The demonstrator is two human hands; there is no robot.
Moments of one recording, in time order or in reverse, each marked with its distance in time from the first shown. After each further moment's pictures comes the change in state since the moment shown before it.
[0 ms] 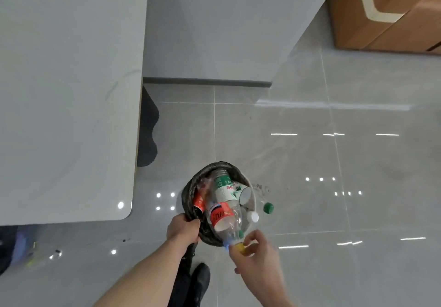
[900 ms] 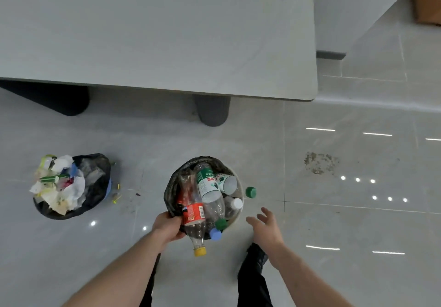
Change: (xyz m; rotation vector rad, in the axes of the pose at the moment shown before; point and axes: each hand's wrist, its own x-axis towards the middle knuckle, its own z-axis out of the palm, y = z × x) left_hand 0.078 -0.300 -0.300 -0.227 -0.008 -0.118; right_hand -0.059 0.091 0.344 0.219 -0.131 0.234
